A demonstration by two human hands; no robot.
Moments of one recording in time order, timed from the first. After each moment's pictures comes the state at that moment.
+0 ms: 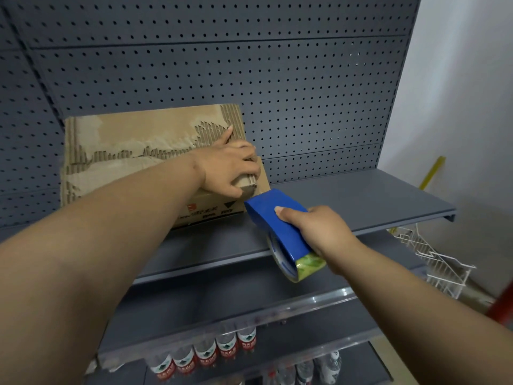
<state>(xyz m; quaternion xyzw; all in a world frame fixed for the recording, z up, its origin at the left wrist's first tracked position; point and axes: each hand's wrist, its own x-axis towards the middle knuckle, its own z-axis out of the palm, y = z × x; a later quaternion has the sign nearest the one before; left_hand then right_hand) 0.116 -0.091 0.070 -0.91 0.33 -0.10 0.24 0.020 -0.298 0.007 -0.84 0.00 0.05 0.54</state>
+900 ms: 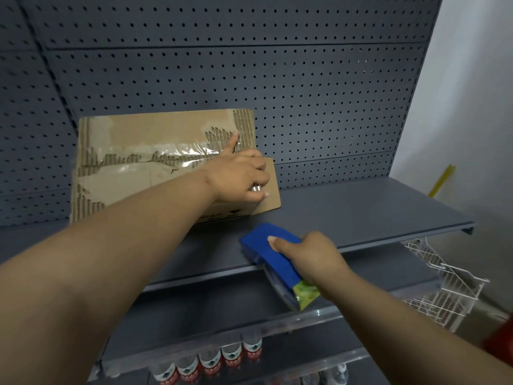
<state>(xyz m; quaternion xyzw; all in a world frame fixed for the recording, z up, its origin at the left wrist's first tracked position) 0.118 -0.081 0.051 -0.91 0.30 -0.19 0.21 0.024 -0.266 -0.019 -0.90 0.00 0.04 0.44</state>
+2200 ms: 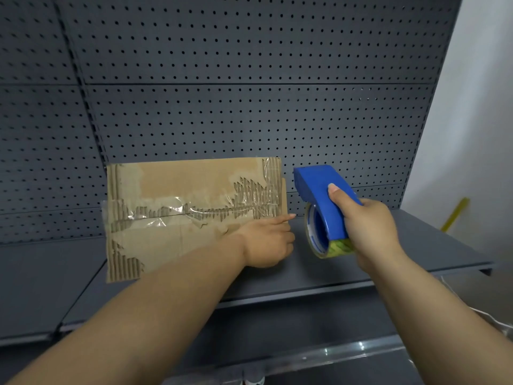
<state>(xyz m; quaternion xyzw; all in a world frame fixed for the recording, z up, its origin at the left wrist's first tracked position) 0.110 -0.117 -0.006 -0.83 0.38 -0.18 0.38 0.064 -0.298 0.047 -0.74 0.00 -0.16 0.66</state>
